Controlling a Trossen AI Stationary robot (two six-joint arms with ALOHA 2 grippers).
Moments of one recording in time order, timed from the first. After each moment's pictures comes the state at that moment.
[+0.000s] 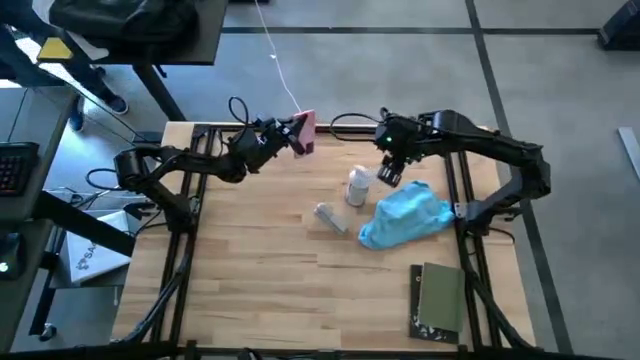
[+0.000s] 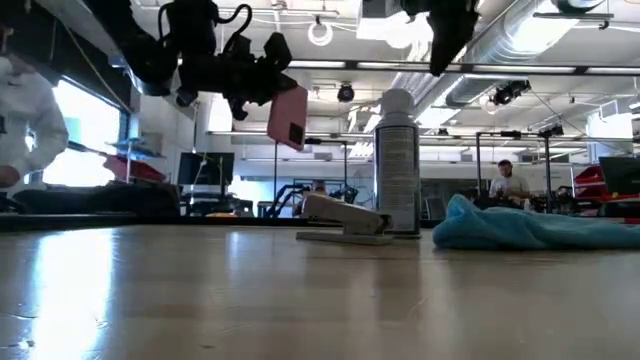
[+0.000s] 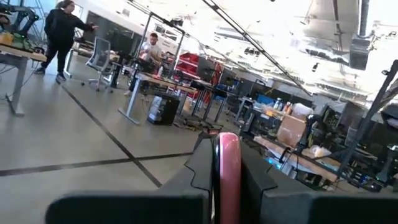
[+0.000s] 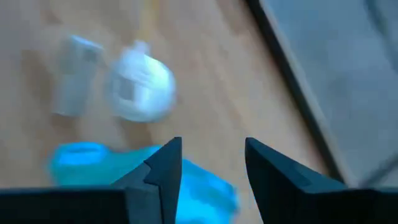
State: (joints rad) left arm 0.44 1.56 0.68 1.10 -0.34 -0.30; right arm -0.26 1.50 1.63 -1.35 0.28 0.07
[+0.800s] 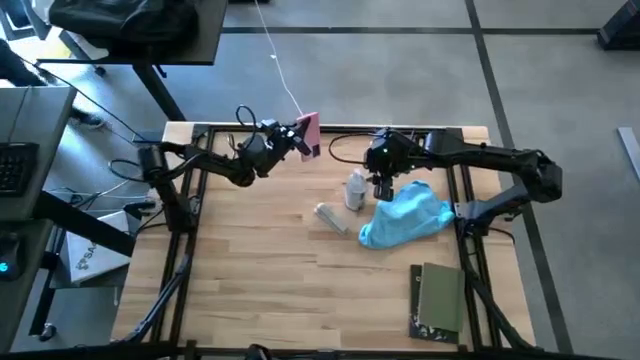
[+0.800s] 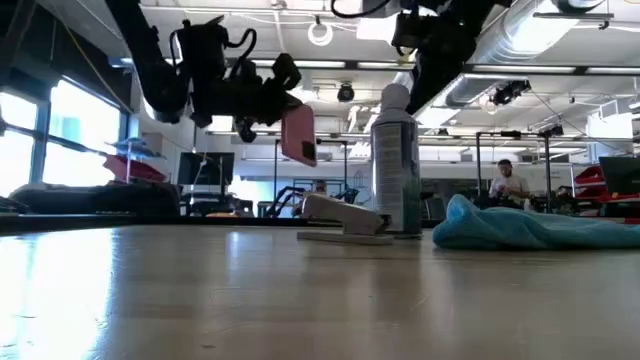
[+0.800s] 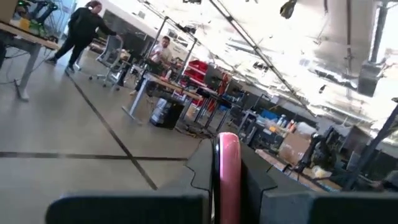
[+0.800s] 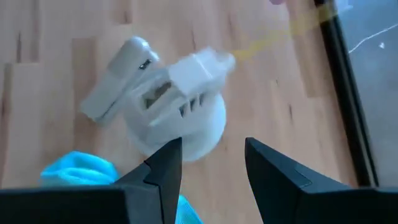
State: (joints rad) left arm 0.43 1.78 0.71 1.34 -0.38 -0.39; right arm -0.30 1.41 1.22 -0.83 0.02 -0.24
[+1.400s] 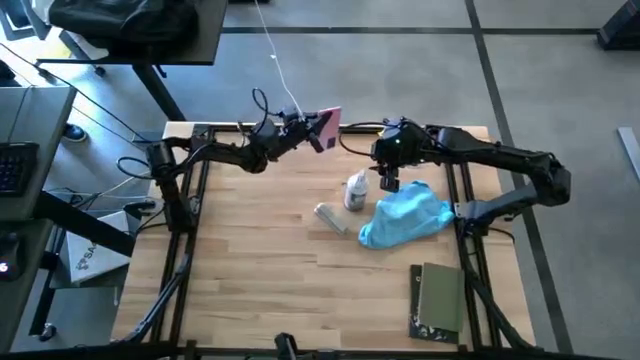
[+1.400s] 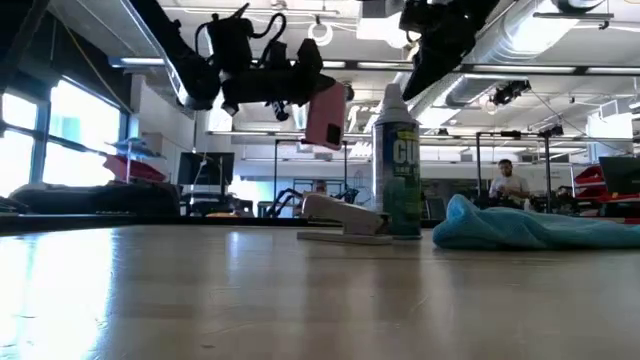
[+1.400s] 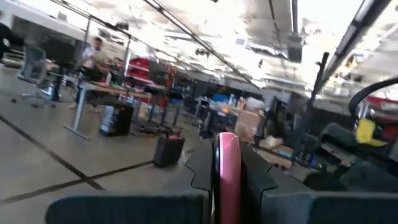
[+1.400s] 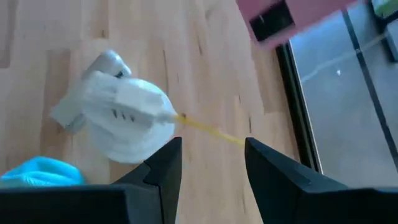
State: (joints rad) left arm 0.49 1.81 0.94 1.15 -0.04 -0.26; right arm -0.33 1.35 1.22 -0.75 0.05 -0.34
